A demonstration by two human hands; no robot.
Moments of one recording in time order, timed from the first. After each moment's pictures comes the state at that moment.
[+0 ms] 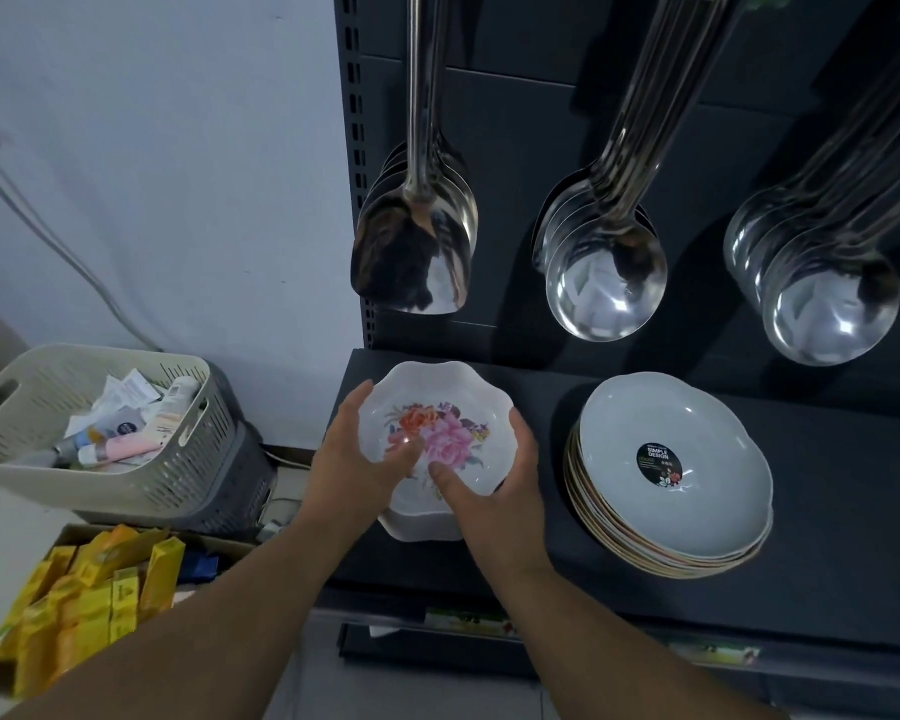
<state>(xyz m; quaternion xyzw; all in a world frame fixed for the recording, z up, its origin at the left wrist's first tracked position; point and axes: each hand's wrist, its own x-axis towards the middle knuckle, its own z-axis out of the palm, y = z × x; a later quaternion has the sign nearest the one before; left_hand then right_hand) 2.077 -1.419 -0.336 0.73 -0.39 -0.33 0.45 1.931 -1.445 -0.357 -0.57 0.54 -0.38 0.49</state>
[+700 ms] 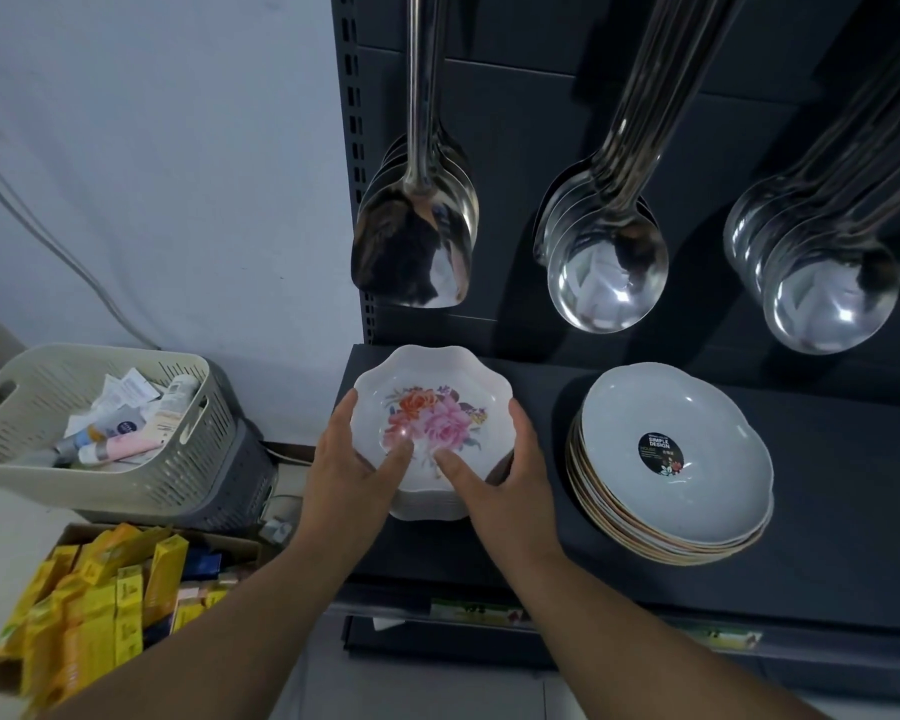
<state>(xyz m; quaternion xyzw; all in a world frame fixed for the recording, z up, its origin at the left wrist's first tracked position) 2.074 -1.401 -0.339 0.76 -0.38 -0.31 0.43 1.927 -1.447 -0.355 -0.60 0.56 -0.34 0.46</state>
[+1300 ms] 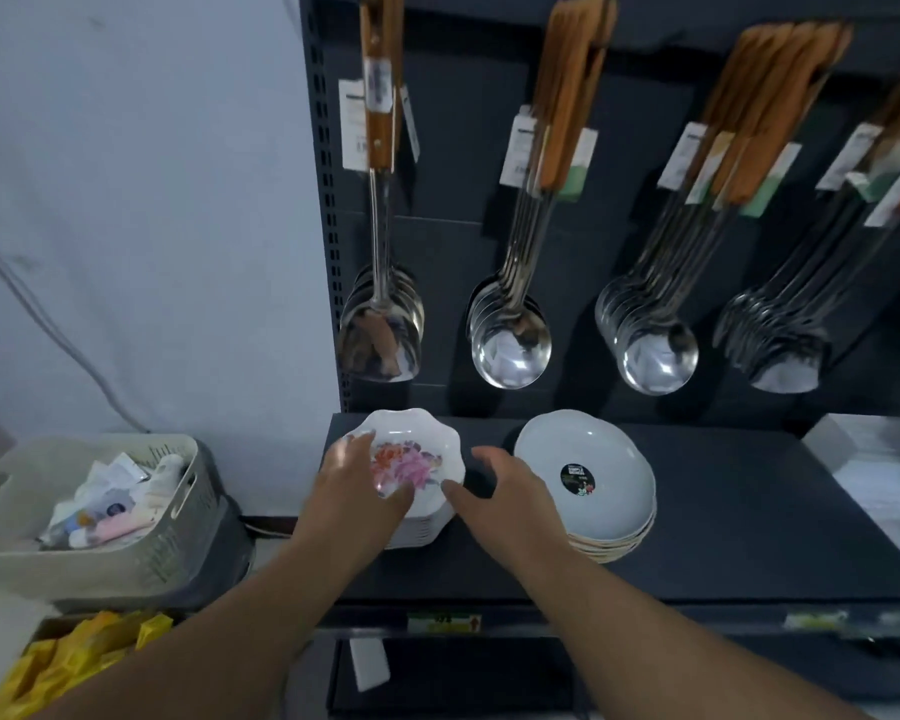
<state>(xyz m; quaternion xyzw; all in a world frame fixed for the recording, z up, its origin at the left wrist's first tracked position) 2.053 -1.373 -0.241 0.76 -0.52 -0.24 0.30 1.886 -1.410 -0.235 -0.70 0.60 -0.21 0.32</state>
